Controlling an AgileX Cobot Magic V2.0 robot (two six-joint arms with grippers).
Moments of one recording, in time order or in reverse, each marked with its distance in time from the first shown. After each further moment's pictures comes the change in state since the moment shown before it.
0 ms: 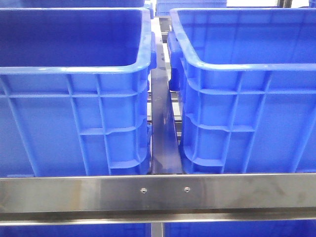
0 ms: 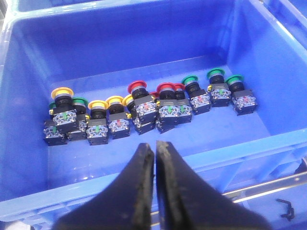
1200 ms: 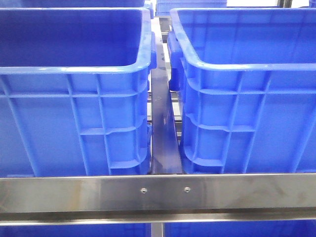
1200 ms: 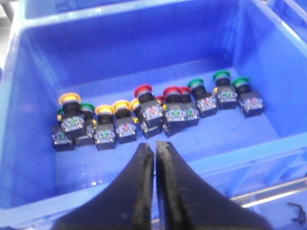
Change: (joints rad) left arm 0.000 0.000 0.000 0.024 -0.023 0.011; right arm 0.000 0.000 0.000 0.000 0.000 0.000
